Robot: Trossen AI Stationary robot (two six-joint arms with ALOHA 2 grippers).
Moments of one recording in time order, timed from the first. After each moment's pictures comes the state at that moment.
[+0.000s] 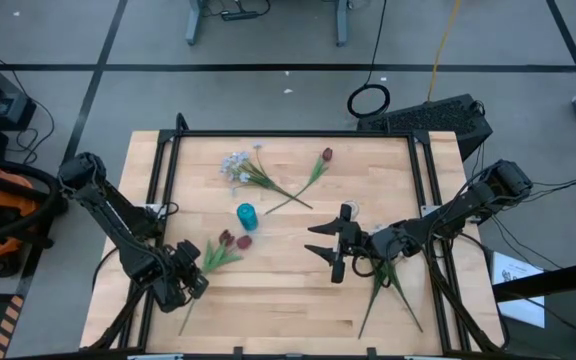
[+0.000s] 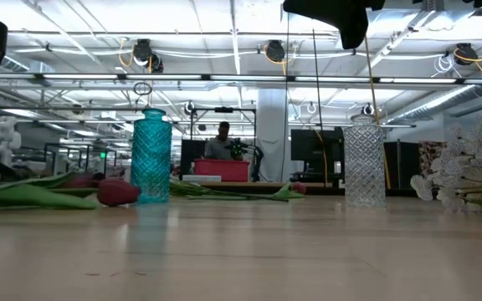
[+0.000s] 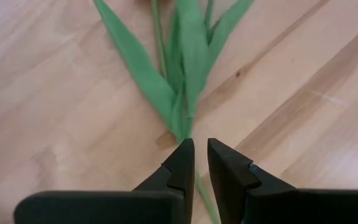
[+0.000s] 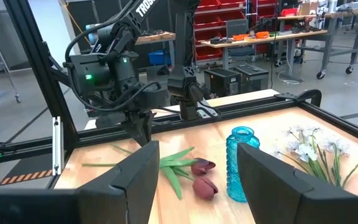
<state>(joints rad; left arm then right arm) -0.93 1.32 0.73 -0.83 -0.34 -1.83 0.44 1.41 0.72 0.62 0.60 0.22</state>
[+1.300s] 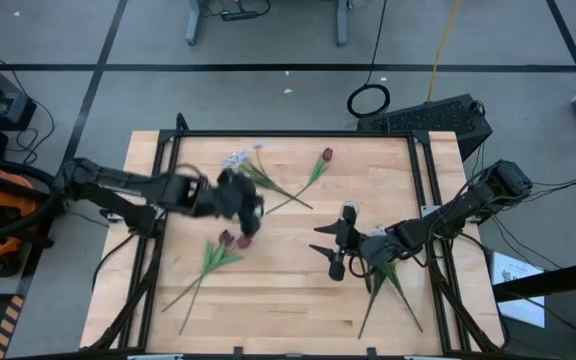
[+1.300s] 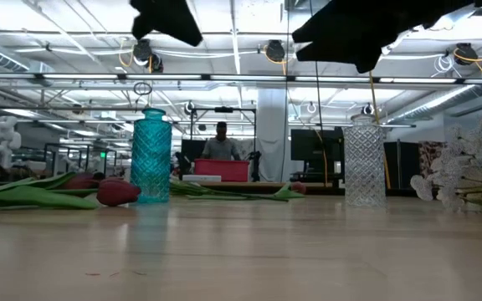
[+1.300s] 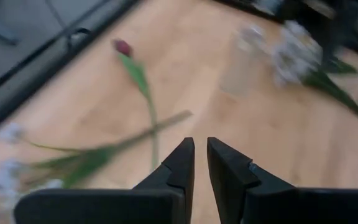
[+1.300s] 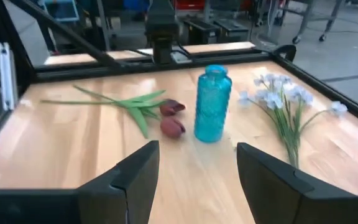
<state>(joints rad) -0.14 1.32 1.19 -0.63 -0.43 -0.48 0.44 1.41 0.72 0.32 0.66 0.27</state>
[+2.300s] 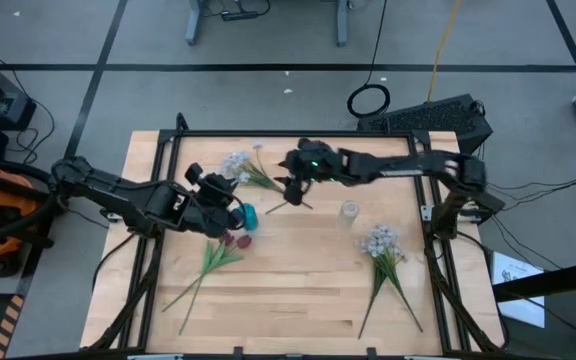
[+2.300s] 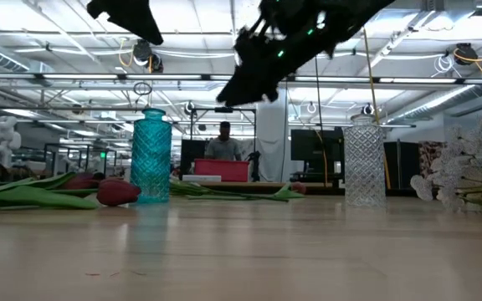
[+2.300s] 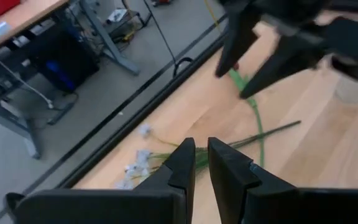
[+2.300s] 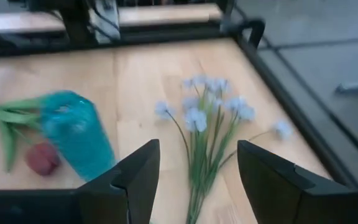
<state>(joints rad) -0.30 1.25 1.15 -0.93 -0.95 -0.64 -0.23 1.77 1.26 -0.01 0.03 -0.03</state>
